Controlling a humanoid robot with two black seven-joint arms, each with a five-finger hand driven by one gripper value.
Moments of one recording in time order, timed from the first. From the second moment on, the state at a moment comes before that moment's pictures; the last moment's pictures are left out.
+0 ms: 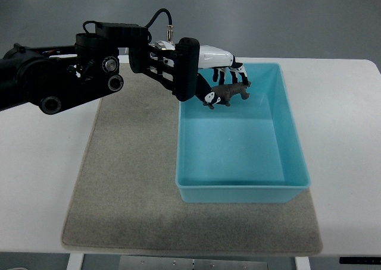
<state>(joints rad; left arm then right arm) -1.34 0.38 -0.14 -1.19 1.27 -0.20 -0.14 0.06 0.00 0.00 0.09 -0.05 0.24 0.04</state>
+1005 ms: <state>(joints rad) -1.30 0.37 -0.14 -1.19 1.25 -0.20 -0.16 0.06 0.00 0.00 0.09 -0.05 0.24 0.04</state>
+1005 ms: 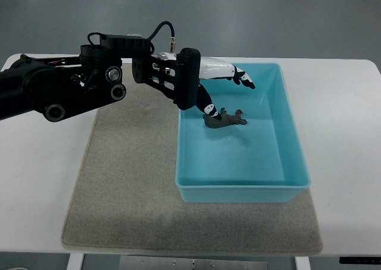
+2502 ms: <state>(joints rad) -1.30 0.37 -0.14 -0.74 0.09 -0.09 -0.18 0.06 0.00 0.00 0.09 -0.05 0.24 0.04</state>
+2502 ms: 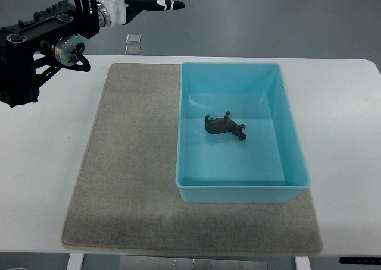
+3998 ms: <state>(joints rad) -1.03 0.25 -0.48 -0.51 -0.47 -0.36 -0.26 0.06 0.00 0.00 0.09 -0.05 0.24 0.04</state>
